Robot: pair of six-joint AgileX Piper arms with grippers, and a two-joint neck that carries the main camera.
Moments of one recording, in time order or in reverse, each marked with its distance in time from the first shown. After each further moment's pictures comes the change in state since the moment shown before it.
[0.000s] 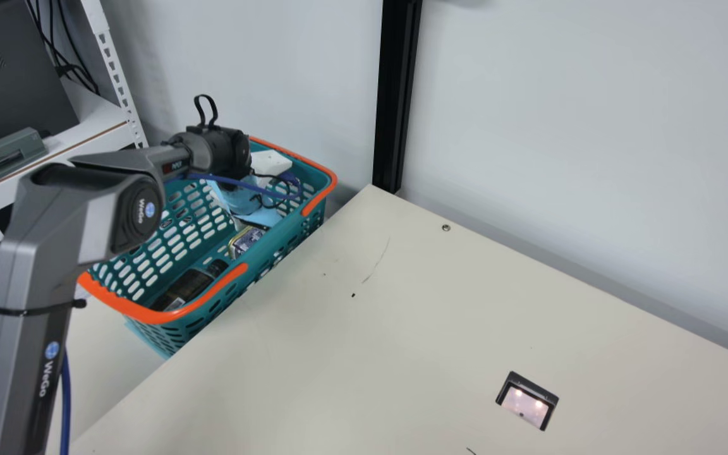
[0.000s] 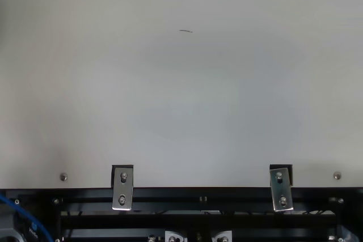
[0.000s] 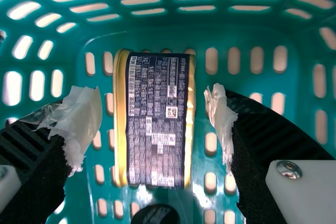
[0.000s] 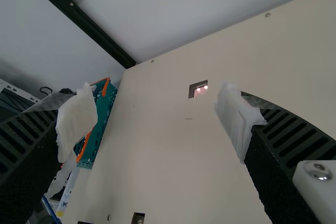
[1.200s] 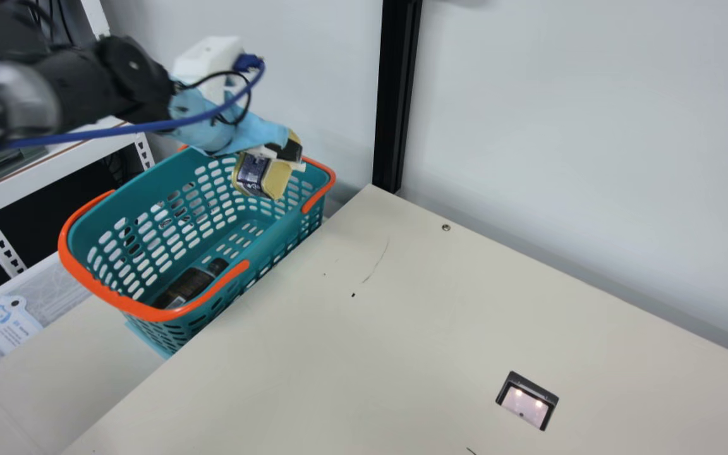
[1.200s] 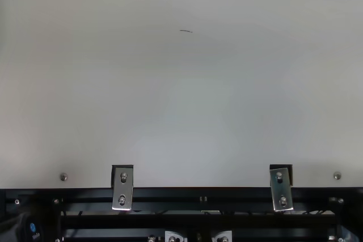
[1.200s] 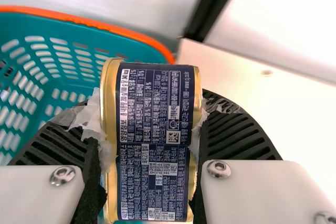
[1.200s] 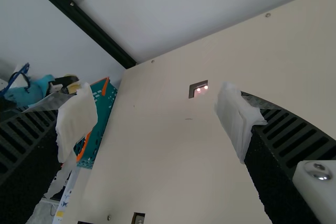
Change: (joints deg) left arm -1.7 -55.0 39.0 -29.7 -7.8 -3.7; right arm 0.0 0.0 0.0 0.0 0.0 0.0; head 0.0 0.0
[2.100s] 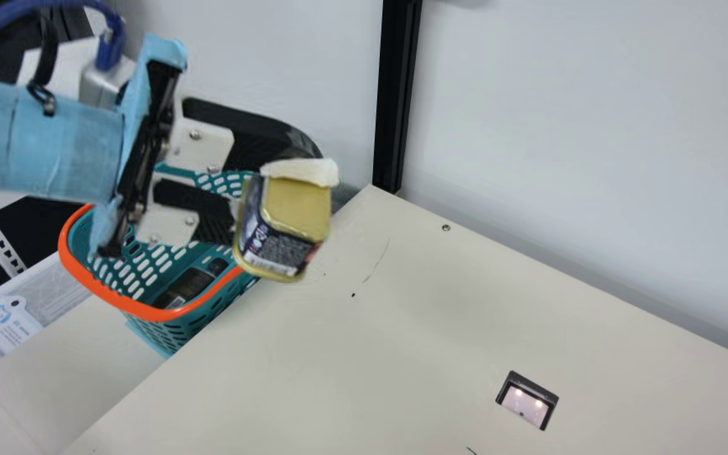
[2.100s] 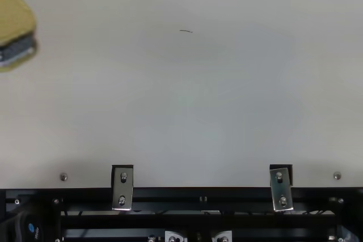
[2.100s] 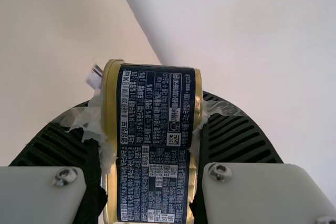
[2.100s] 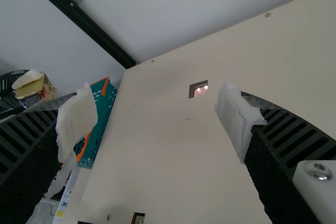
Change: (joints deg) left arm 2.6 -34.1 12.1 -29.6 33.1 -40.4; right arm 0.0 0.0 0.0 0.0 0.0 0.0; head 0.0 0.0
